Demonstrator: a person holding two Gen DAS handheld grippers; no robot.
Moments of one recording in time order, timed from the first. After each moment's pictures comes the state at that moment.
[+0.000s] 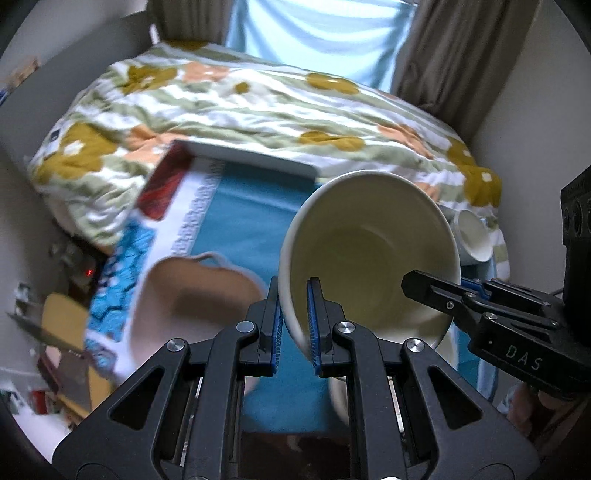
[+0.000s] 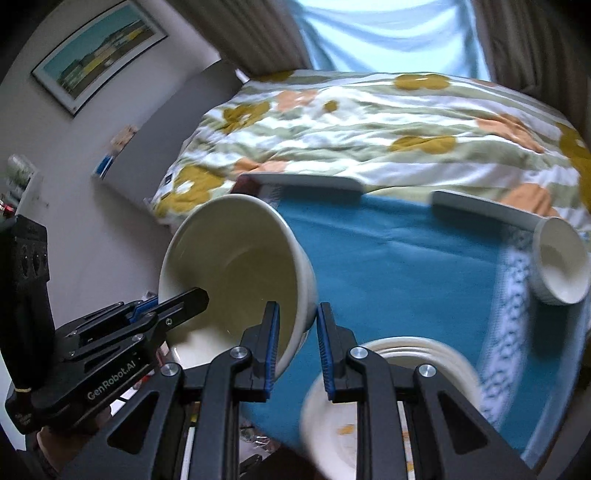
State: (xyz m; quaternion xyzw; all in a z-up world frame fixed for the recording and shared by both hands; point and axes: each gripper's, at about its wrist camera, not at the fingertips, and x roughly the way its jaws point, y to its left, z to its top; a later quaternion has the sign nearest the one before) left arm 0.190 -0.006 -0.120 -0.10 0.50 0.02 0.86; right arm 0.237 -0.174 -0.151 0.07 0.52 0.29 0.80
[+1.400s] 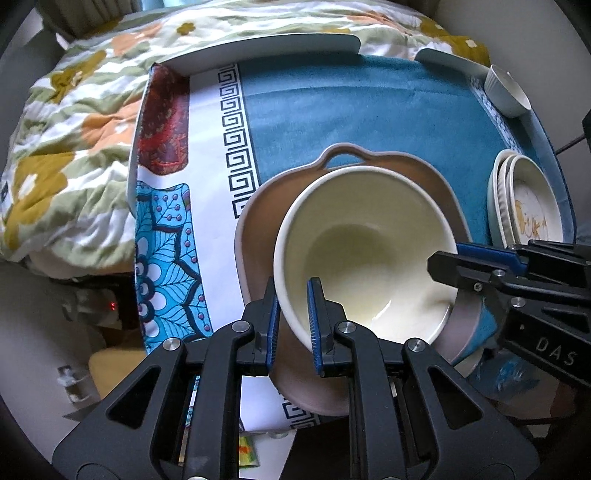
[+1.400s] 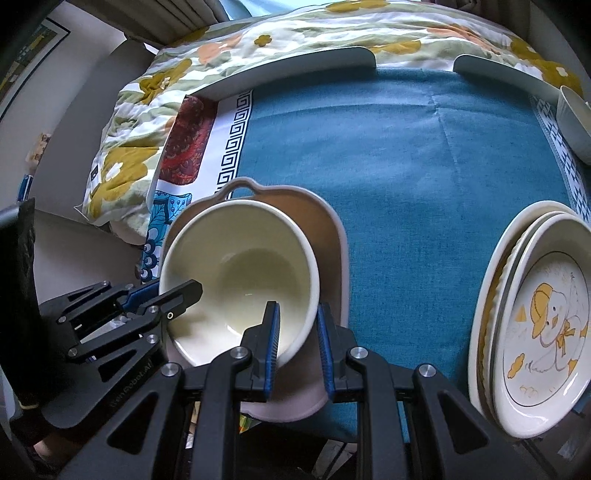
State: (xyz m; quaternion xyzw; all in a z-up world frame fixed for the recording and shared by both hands) left arm 0.217 0.101 -0.246 0.07 0.61 -0.11 0.78; right arm 0.208 -0.050 -0.256 0.12 0.62 0.13 0.77
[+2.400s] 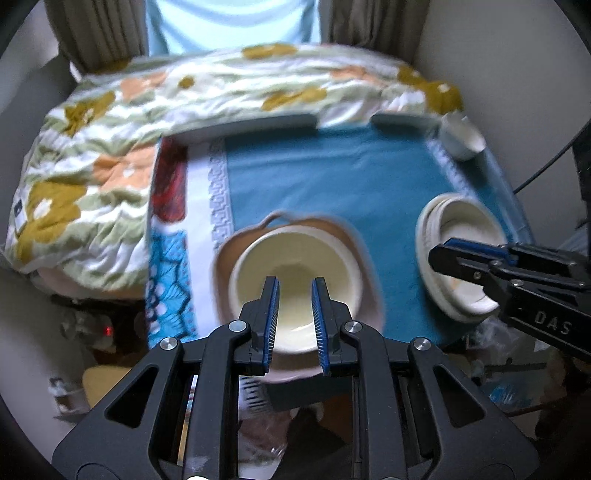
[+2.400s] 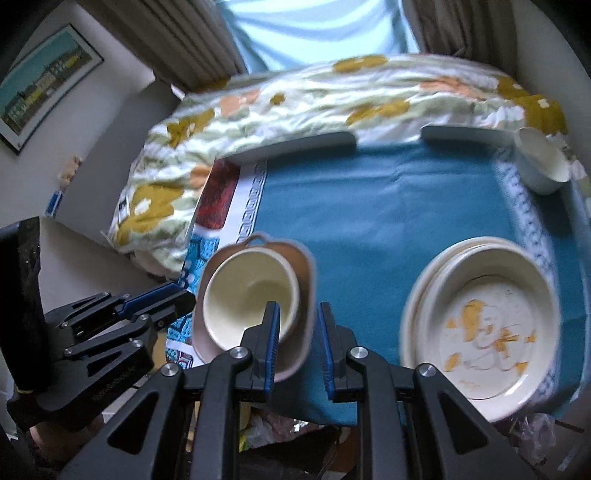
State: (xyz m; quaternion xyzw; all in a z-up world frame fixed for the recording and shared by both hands) left arm 0.173 0.063 -0.149 0.04 0.52 -0.13 0.84; right arm 0.164 -0.105 -0.176 0.13 0.52 0.14 0.83
